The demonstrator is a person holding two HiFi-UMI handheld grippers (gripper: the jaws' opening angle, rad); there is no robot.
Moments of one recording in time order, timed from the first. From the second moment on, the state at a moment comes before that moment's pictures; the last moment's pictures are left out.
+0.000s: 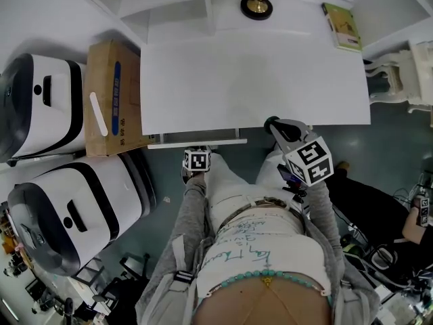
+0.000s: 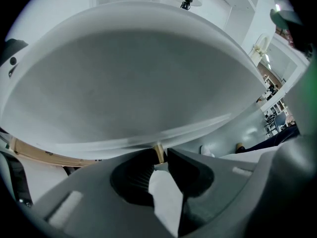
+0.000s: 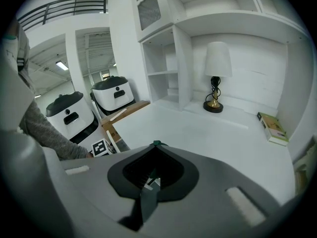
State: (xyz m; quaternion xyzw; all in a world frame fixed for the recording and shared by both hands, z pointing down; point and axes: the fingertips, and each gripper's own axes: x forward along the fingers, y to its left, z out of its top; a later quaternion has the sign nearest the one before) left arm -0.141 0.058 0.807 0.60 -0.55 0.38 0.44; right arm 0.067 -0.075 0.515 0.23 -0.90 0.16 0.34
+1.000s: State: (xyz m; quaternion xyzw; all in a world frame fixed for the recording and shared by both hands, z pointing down) left arm -0.126 0.112 0.807 0.58 -0.55 0.39 0.46; right arm 0.040 -0.060 0.516 0.18 -0.91 0.14 0.35
